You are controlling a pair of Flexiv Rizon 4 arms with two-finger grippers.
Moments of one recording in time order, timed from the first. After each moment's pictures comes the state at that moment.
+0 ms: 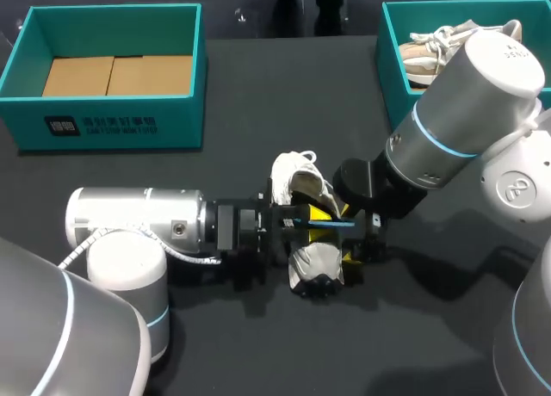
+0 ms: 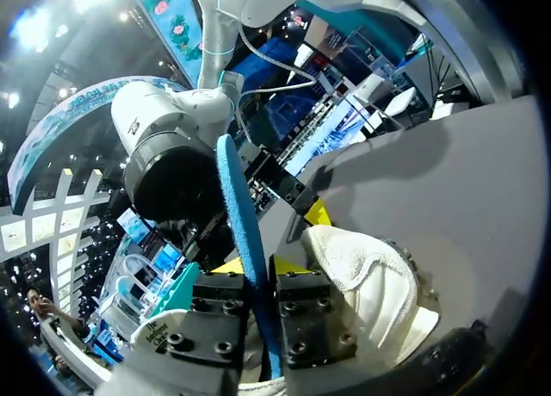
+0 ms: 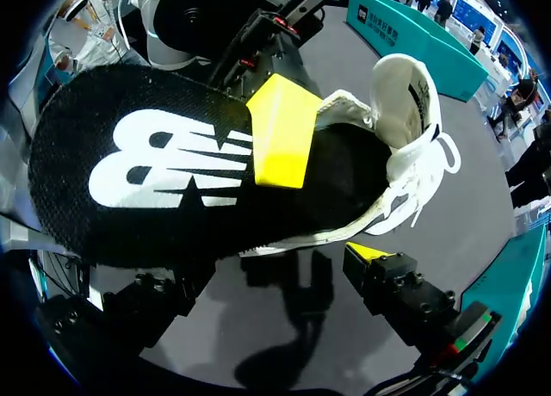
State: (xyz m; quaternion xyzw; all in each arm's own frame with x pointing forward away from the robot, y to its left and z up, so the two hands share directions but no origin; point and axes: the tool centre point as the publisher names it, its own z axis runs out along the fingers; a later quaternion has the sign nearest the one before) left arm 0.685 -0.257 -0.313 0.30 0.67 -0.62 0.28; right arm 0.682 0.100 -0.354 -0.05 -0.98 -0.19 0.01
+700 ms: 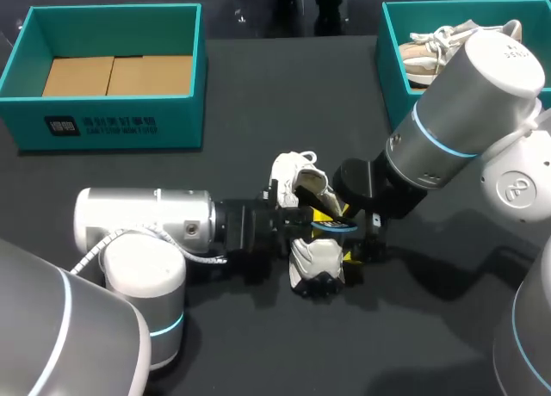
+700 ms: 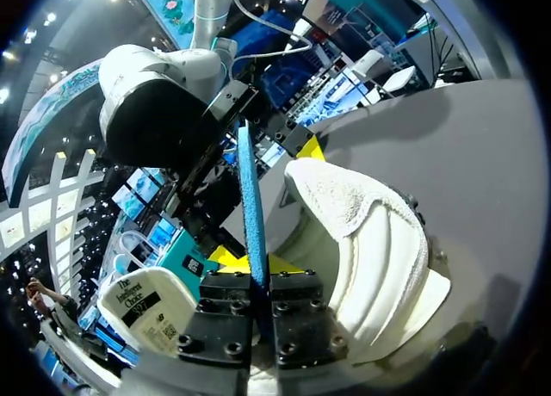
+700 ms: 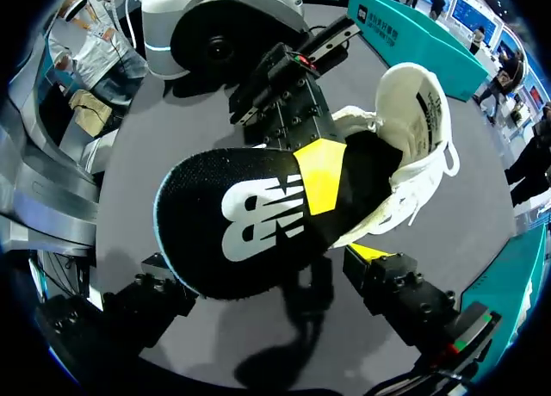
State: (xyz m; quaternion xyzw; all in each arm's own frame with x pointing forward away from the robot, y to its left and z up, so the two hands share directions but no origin) left arm 0.712 -0.261 -0.348 0.28 0.72 -0.56 0.29; right arm 0.682 0.100 -0.354 -0.05 -0.98 -0.19 0.01
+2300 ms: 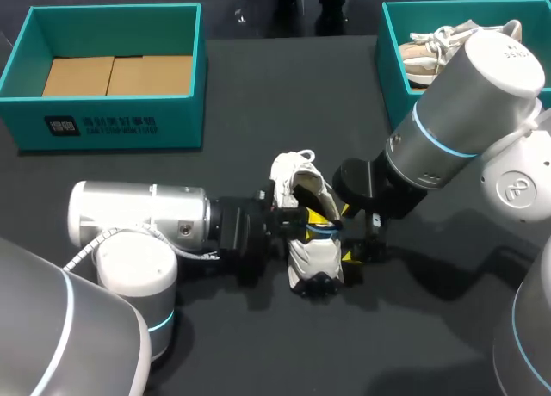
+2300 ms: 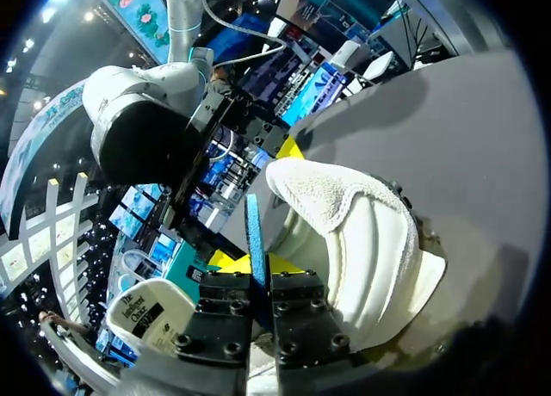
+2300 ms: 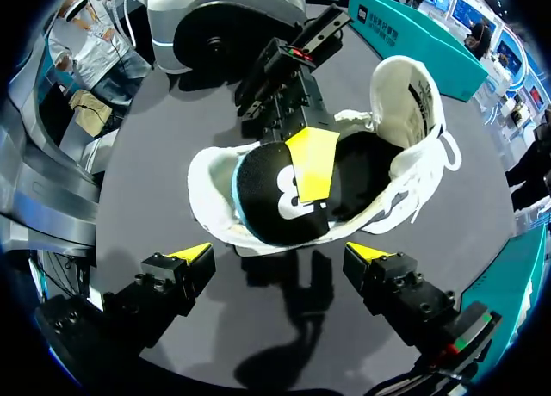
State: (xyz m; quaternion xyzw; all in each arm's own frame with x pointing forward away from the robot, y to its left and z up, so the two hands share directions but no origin) left arm 0.706 -0.255 -0.344 0.34 0.70 -0.55 0.31; right arm 0.682 0.100 -0.354 -0.05 -0.98 -0.19 0.01
